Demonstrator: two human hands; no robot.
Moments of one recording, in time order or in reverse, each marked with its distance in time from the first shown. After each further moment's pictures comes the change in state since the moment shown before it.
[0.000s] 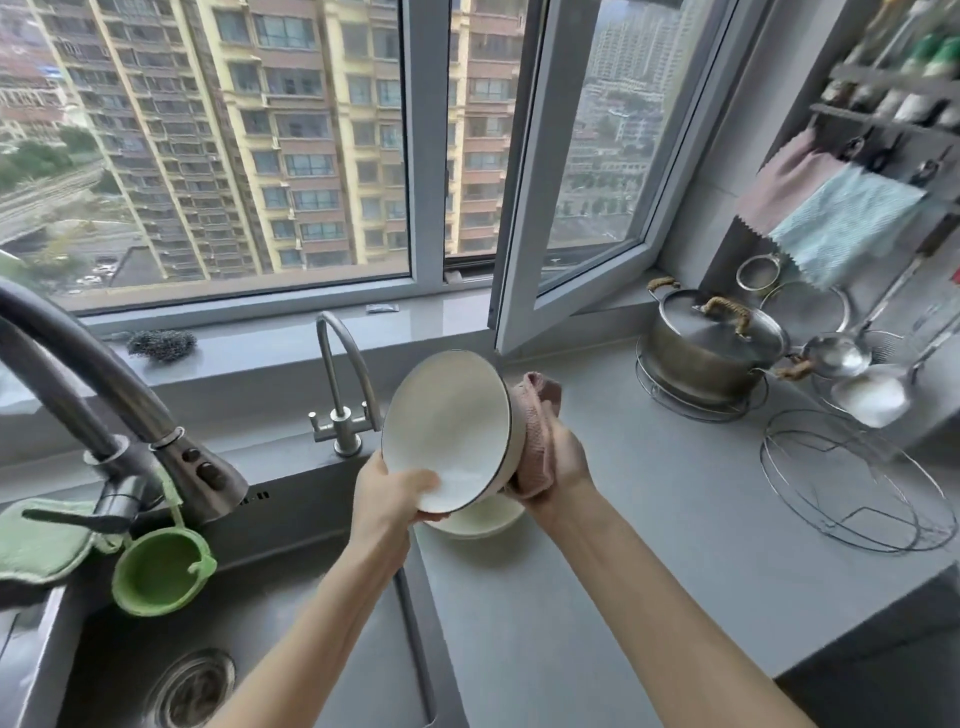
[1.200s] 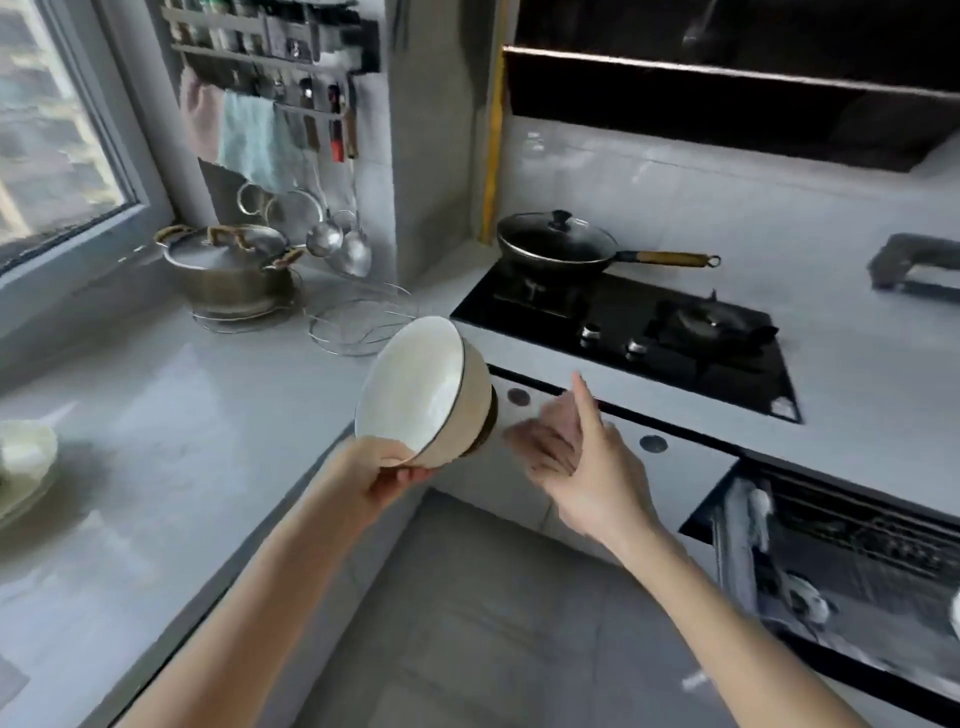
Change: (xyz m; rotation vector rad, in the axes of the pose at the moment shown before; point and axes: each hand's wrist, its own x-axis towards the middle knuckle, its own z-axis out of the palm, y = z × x) left_hand -0.366 -0.163 0.241 0.229 -0.863 -0.421; right_hand -0.448 0.023 -0.432 -1.126 0.994 -0.445
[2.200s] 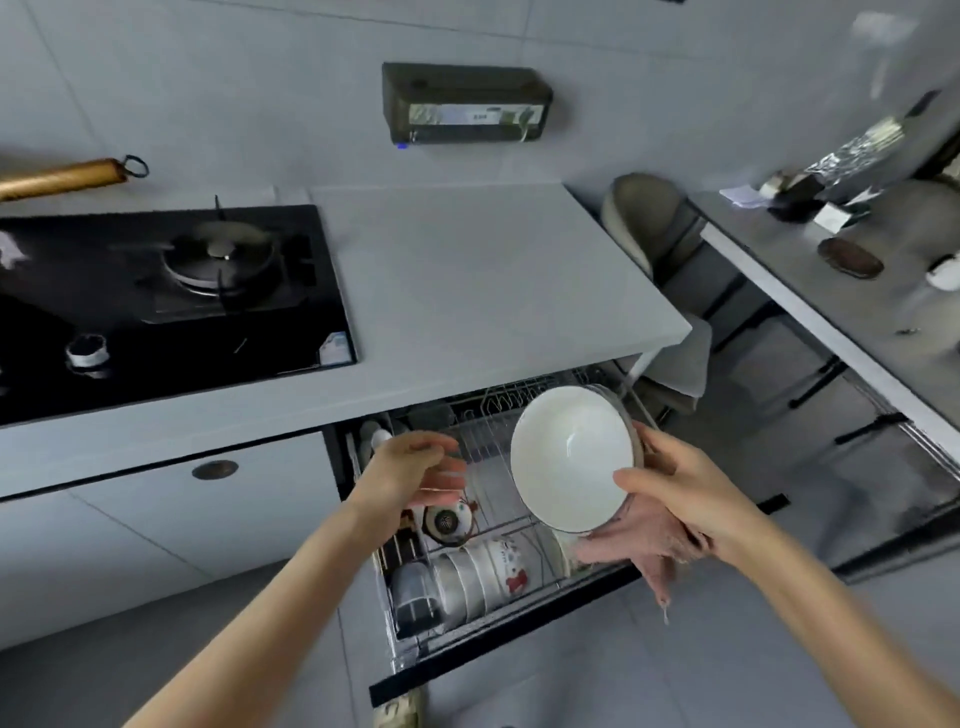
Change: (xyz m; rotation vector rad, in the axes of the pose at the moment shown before) left_hand 0.116 -0.289 0.555 0.682 -0.734 -0.291; right_hand -0.048 0.512 -0.314 0.643 0.257 0.812
